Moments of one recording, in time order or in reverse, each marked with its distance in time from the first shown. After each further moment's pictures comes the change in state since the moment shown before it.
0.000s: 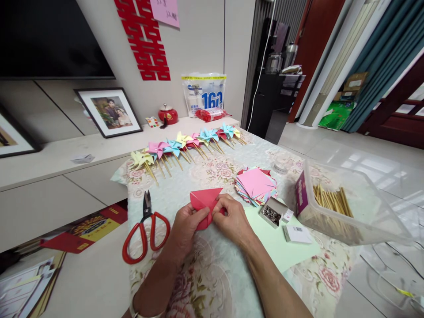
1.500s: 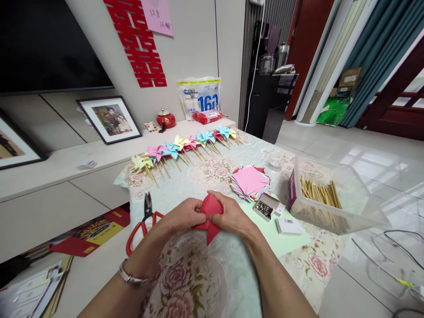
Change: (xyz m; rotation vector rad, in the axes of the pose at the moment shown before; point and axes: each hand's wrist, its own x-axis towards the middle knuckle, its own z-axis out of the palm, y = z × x) left_hand 0.018 0.034 -0.012 0.773 -0.429 -0.056; right_hand -0.001 -0.011 -0.022 -0.055 -0.195 0.061
